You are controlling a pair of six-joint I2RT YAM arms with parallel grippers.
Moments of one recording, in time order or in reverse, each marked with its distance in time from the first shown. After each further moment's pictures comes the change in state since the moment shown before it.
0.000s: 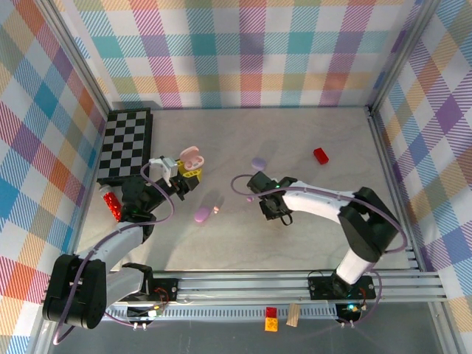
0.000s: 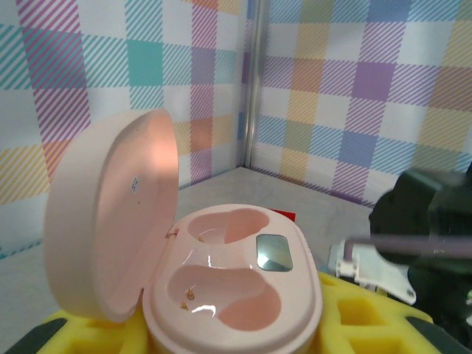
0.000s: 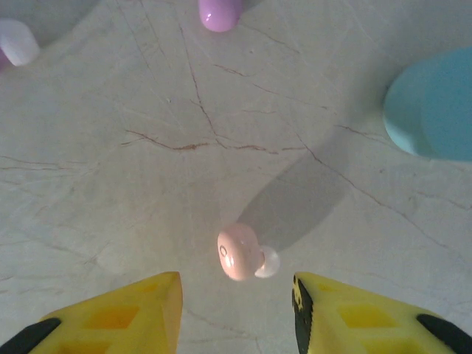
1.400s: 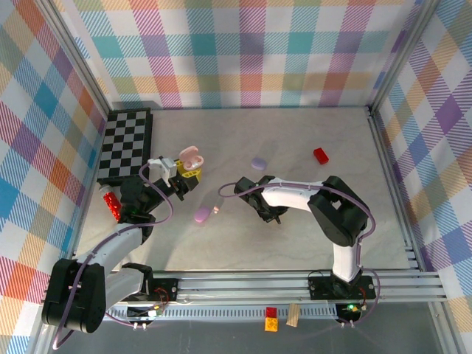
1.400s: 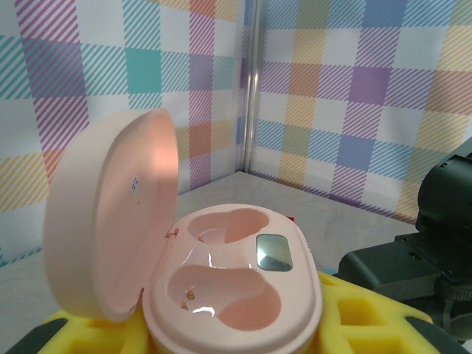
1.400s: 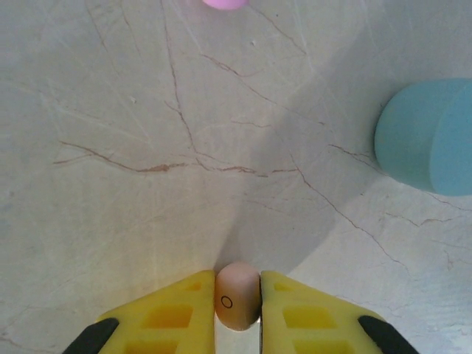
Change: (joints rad) left arm 0.000 -0.029 0.000 -0.015 0.009 0.001; right arm 0.036 0.199 0.139 -0.145 0.150 -0.019
